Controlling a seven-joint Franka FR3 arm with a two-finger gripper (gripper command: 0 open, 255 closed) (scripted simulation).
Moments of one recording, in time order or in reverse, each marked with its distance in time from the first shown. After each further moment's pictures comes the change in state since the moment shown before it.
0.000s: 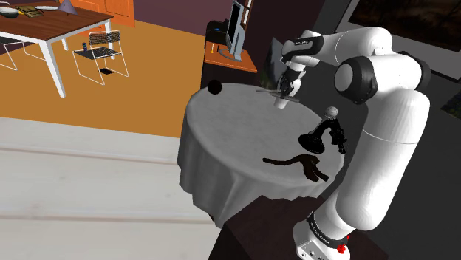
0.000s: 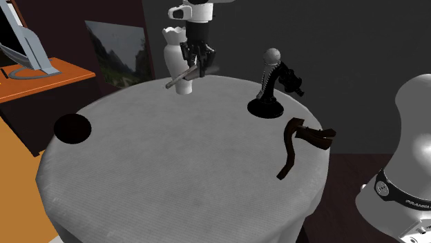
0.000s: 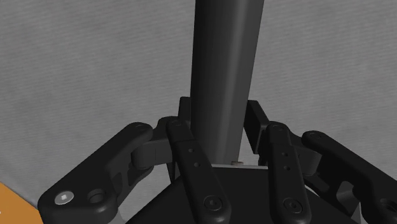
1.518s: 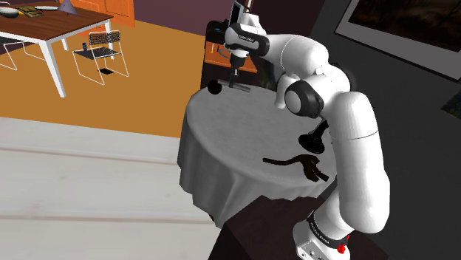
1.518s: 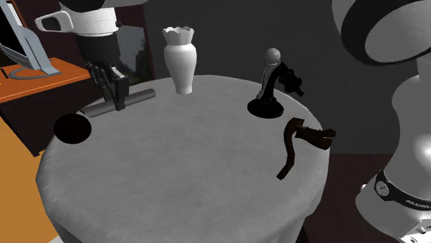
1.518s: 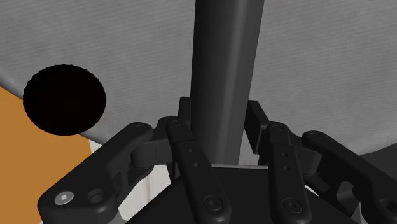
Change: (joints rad) arm 0.124 0.393 0.164 0.626 0.090 -0.233 0.421
